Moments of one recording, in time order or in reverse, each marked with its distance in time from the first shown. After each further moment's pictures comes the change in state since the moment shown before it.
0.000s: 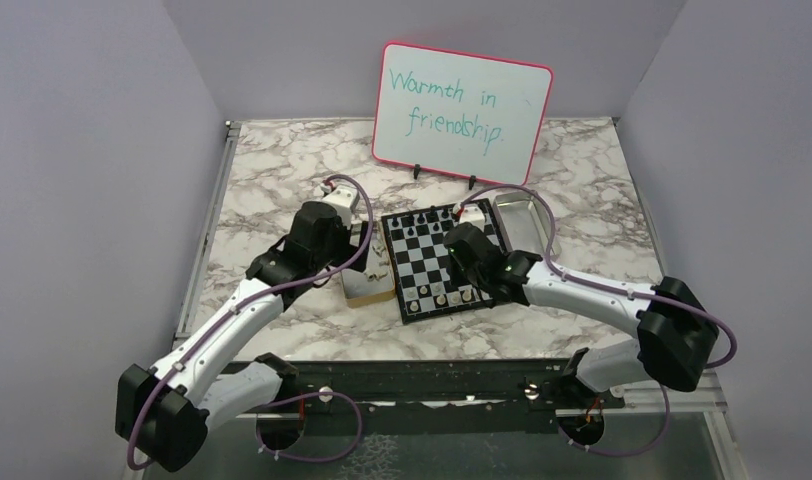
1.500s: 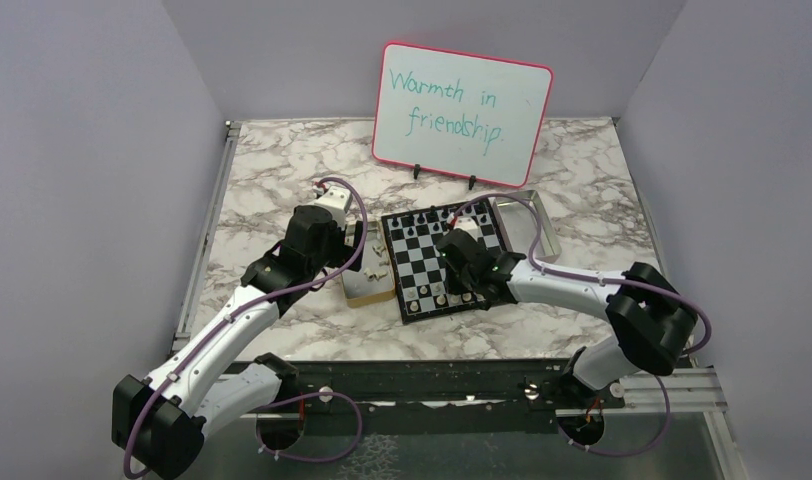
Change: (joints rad) left arm 0.002 -0.077 -0.030 0.007 -0.102 0.000; right arm -0.019 0.129 -0.028 0.026 -0.069 0.044
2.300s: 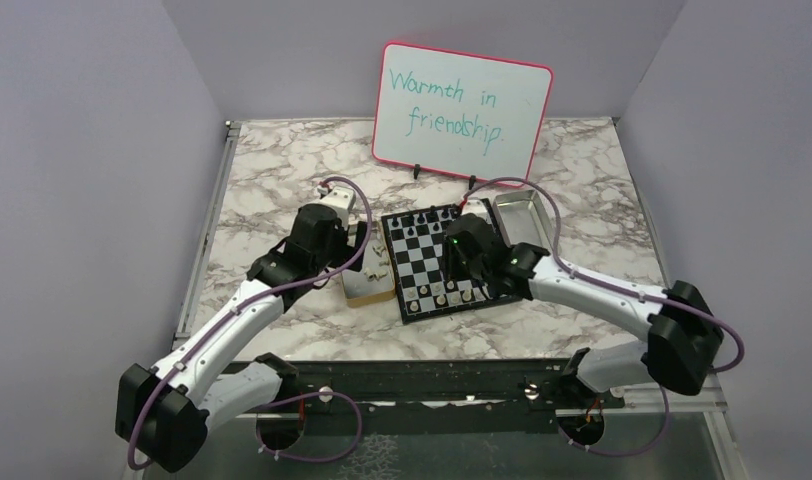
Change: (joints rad) left arm 0.000 0.028 0.000 0.001 0.000 -0.004; right arm 0.000 -0.098 0.093 -0.092 -0.004 0.003
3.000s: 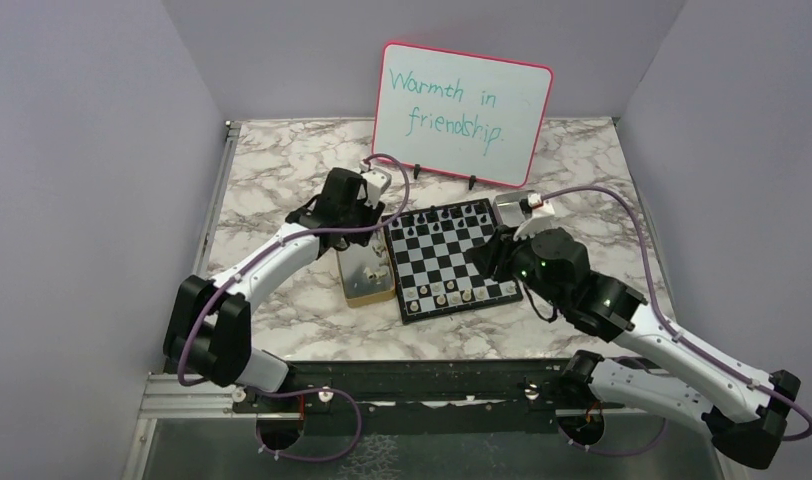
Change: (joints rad) left arm 0.033 0.424 0.234 0.044 0.174 0.200; right arm 0.000 -0.568 -0.097 0.001 -0.018 -0.048
